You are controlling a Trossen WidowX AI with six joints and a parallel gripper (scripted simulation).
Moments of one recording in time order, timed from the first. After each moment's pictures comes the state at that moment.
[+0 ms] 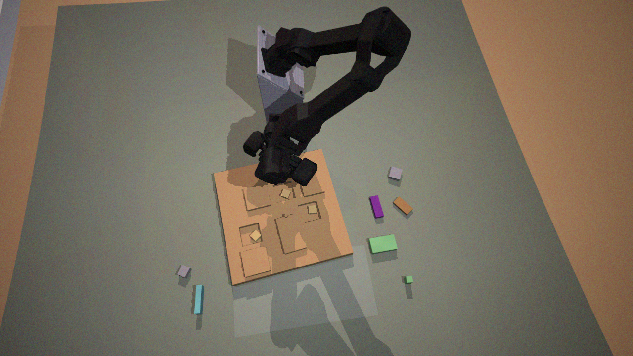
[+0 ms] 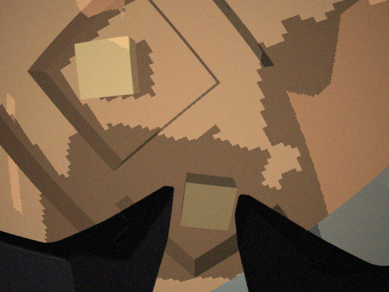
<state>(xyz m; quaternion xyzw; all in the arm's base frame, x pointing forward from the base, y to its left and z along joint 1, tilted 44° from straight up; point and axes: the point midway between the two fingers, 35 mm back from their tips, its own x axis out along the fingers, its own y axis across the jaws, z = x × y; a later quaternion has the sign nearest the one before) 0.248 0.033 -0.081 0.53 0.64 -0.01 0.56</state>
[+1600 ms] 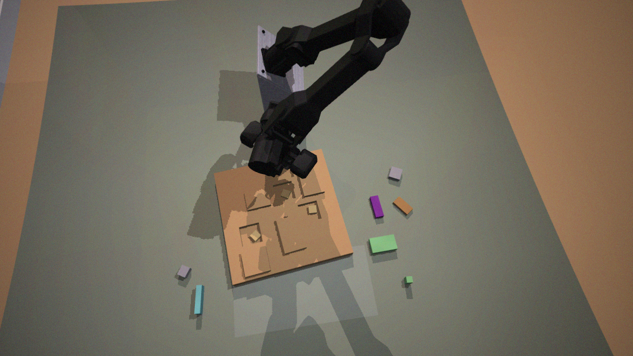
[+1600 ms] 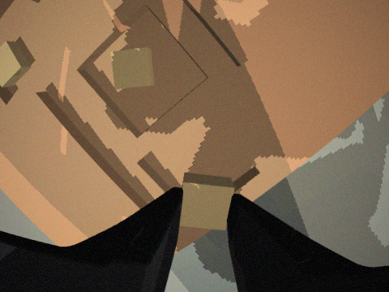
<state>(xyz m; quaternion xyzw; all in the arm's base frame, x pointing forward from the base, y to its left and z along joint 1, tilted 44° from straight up) 0.238 0.004 -0.050 0.53 0.64 -0.01 0.55</state>
